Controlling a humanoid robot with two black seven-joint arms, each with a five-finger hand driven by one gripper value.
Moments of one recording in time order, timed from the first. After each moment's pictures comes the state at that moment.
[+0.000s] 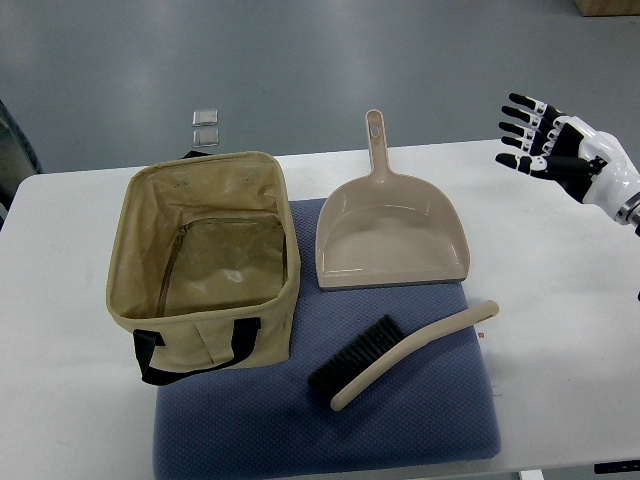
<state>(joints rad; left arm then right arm) 0.00 0.00 -0.11 -0.12 -0.06 -0.04 0.10 0.37 -0.60 1.12 1.22 -0.79 0.35 0.20</state>
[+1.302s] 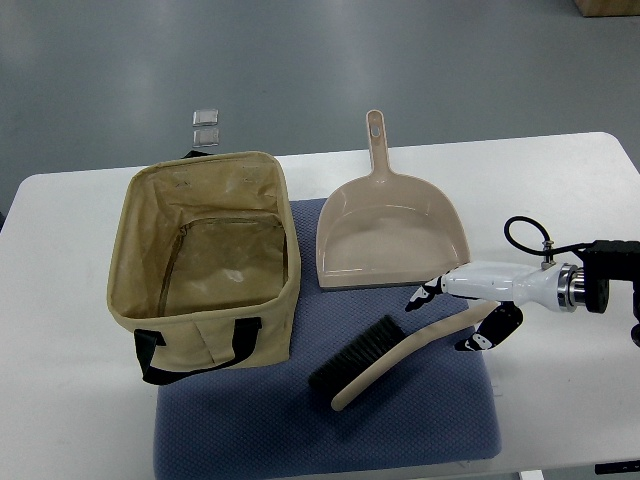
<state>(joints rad) 0.00 0.00 -0.11 -0.12 -0.06 -0.04 0.10 0.54 -0.78 0.53 1.56 -1.69 0.28 0.24</state>
